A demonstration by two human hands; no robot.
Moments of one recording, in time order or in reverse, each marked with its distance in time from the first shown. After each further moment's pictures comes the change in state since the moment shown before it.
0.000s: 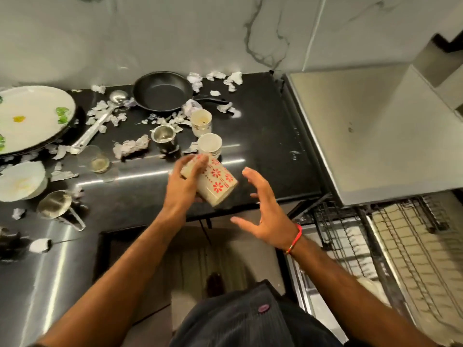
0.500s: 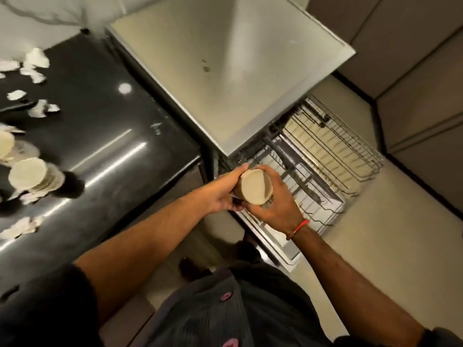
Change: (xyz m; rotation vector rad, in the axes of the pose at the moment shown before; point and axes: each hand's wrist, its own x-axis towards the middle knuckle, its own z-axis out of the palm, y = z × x) left_hand -0.045 -0.089 0.320 0.472 -0.835 -0.760; right_hand -0.196 0.129 -0.123 -0.073 0.560 0.524
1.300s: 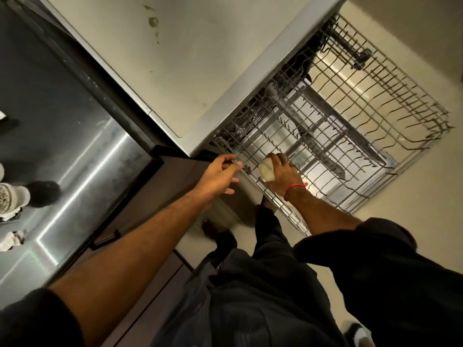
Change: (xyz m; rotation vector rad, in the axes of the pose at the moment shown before) left_hand 0.110 0.013 0.040 0.267 0.318 0.074; right_hand 0.071 0.226 0.018 -0.417 -0.444 0.447
